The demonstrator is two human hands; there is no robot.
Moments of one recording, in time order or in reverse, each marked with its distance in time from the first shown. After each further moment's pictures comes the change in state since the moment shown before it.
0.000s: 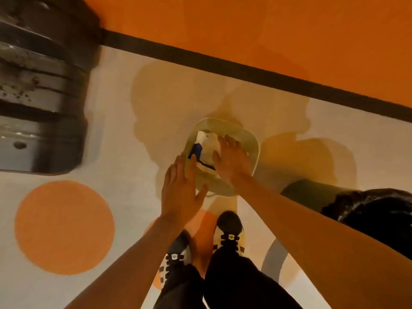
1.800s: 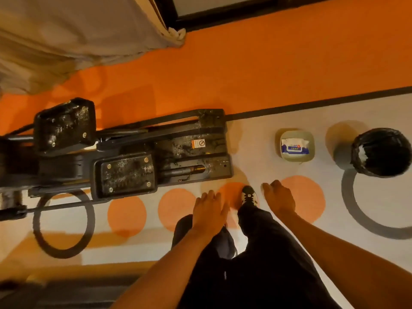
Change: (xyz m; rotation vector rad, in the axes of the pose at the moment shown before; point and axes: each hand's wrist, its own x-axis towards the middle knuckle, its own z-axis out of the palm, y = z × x) left_hand -0.265 -0.211 -0.677 0.372 -0.479 0.149; right_hand -0.440 -0.508 -0.187 0.620 0.061 0.608
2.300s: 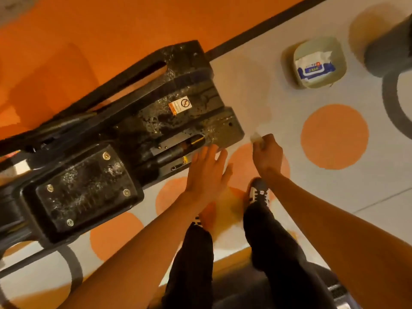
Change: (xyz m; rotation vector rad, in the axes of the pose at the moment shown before) left_hand 0.216 -0.169 0.170 0.137 0.139 0.478; right_hand 0.170 -0.017 0.291 0.439 0.359 0.095
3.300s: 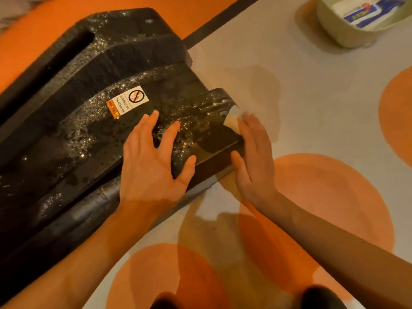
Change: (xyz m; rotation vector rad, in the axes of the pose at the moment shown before) left_hand 0.153 -0.130 0.206 0.252 0.625 0.068; right_hand 0.183 0.154 0.241 0.315 0.316 -0.913
